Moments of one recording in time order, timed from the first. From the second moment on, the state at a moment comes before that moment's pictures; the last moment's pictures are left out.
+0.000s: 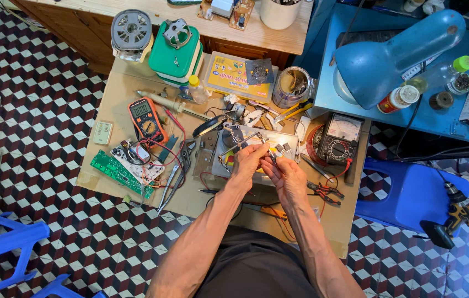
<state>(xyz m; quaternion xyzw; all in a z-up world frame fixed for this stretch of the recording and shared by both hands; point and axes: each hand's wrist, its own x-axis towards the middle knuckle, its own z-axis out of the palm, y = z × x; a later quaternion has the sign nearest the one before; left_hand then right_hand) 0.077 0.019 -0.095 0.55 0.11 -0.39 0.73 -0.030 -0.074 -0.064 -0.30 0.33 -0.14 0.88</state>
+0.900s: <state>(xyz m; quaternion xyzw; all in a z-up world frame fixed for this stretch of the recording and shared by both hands) 0.036 0.070 -0.030 0.66 0.03 -0.35 0.66 -0.103 -0.146 -0.042 -0.51 0.45 -0.10 0.73</state>
